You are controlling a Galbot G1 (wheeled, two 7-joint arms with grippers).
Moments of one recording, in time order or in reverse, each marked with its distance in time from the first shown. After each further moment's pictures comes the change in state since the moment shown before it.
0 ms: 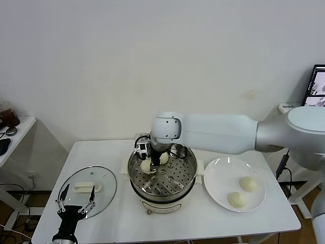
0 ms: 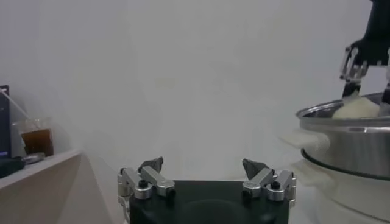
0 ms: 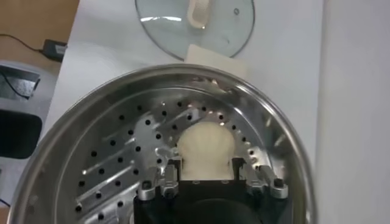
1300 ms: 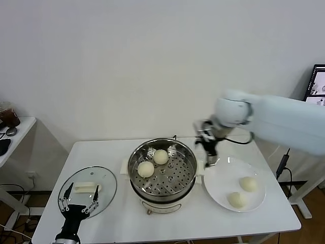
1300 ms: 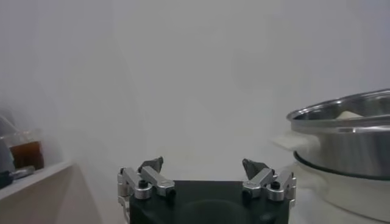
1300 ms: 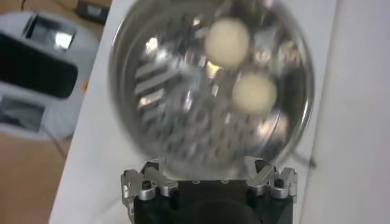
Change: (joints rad) left arm -0.003 0.008 0.023 0.003 0.046 -0.019 0.000; right arm 0.147 -0.559 0.026 0.258 -0.343 0.235 -0.396
